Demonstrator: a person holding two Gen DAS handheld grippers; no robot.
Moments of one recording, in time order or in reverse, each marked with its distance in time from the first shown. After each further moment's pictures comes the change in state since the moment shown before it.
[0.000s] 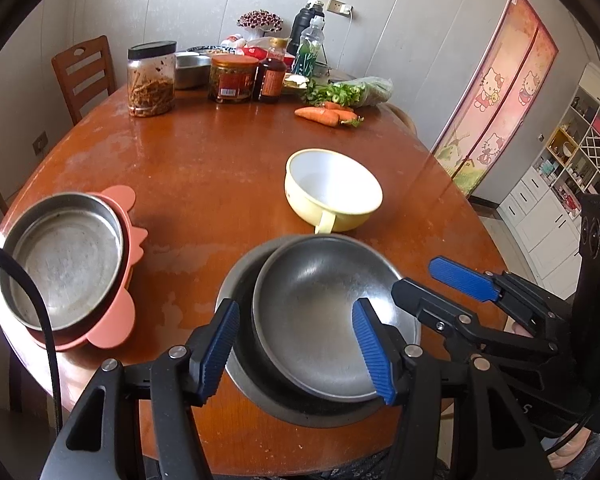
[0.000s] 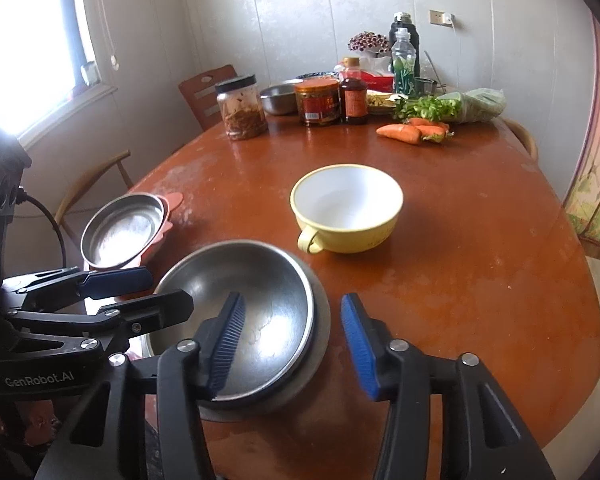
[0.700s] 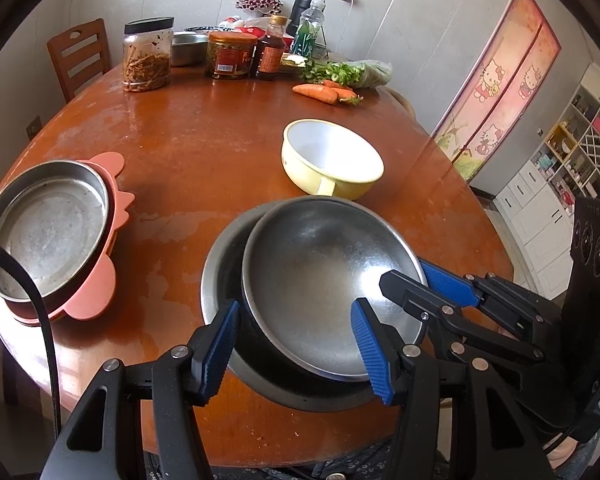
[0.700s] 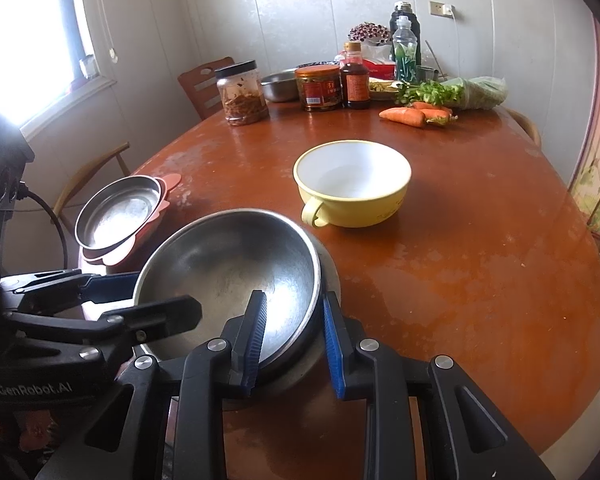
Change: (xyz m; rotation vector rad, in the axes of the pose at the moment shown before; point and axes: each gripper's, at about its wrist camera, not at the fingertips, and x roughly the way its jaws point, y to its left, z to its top) left arm 0.016 0.004 -0.019 -0.021 0.056 -0.028; right arm 0.017 0.004 -0.019 0.000 0.024 0.005
